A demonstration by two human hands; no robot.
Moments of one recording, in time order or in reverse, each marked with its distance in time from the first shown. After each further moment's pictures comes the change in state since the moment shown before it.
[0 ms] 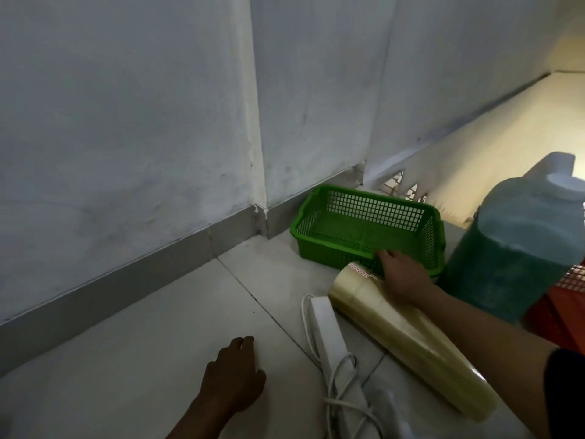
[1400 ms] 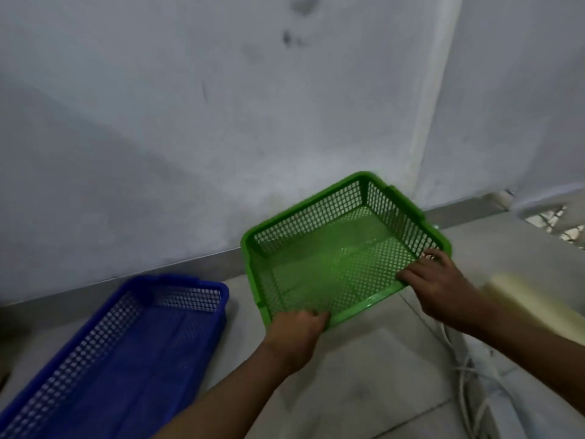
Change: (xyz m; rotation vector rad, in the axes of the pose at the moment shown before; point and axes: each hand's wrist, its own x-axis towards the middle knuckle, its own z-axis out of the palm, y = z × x) left_hand -0.174 -0.112 -0.045 0.268 0.461 0.154; right_hand -0.113 -0.181 -0.041 -0.053 0.830 -1.038
